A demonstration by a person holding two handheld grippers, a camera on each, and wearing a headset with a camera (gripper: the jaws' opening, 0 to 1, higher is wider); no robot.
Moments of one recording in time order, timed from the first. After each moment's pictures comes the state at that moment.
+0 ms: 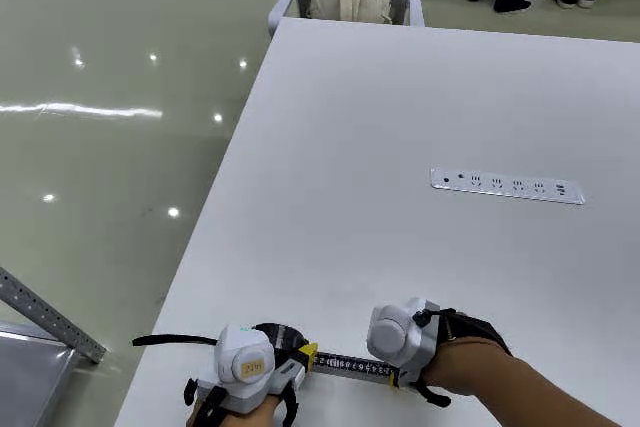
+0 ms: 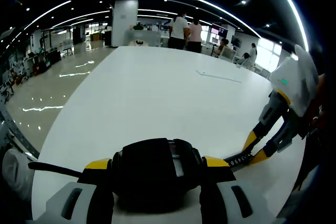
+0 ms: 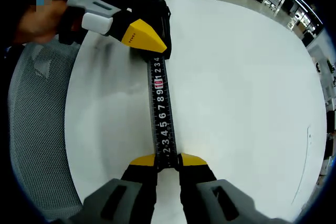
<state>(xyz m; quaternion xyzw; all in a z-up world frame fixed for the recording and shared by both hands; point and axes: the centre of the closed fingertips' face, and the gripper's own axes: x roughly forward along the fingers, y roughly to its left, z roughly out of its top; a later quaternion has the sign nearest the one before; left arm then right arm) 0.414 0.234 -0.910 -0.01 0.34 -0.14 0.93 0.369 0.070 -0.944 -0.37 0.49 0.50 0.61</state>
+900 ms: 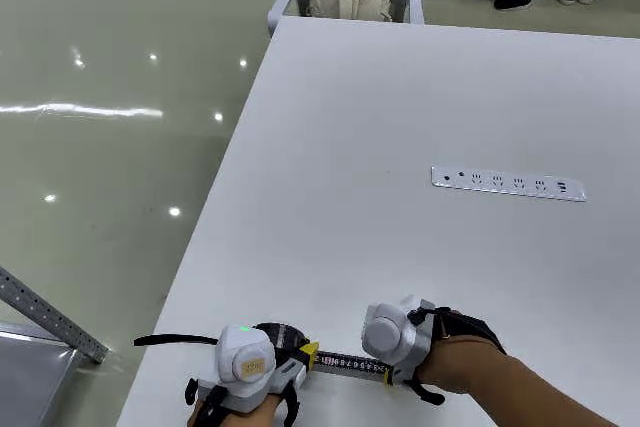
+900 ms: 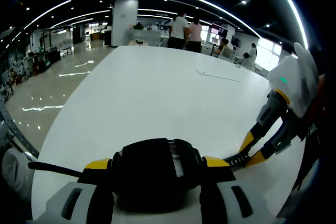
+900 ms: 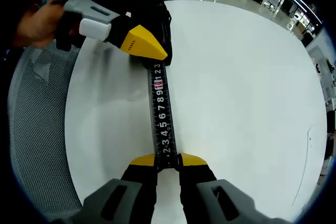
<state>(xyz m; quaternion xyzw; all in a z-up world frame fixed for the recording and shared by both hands) 0.412 0.234 -0.909 -0.01 0.34 -0.14 0.93 0.370 0.081 -0.943 -0.36 0.49 0.50 0.62</state>
